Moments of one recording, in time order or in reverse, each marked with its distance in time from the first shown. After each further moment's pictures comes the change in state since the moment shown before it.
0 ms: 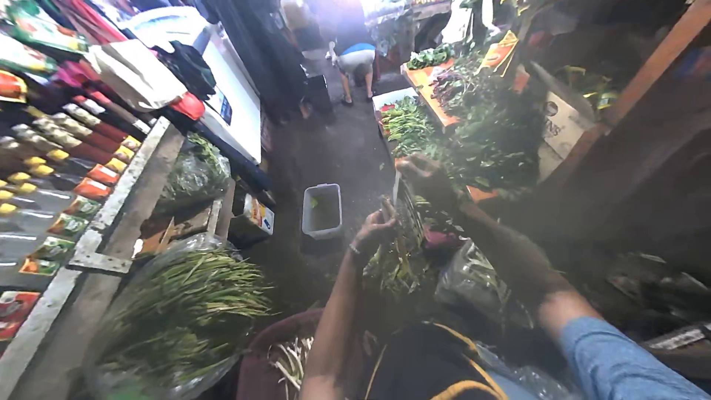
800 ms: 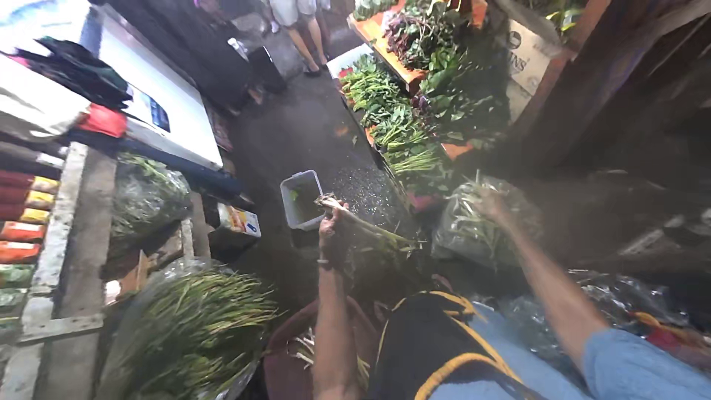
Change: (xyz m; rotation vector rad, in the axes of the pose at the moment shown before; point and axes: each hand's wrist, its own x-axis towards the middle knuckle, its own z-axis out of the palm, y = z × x) left_hand -0.004 -0.032 -0.035 -0.381 0.280 0.147; right_hand -0.245 0.067 -0.081 -0.072 -0.638 1.316
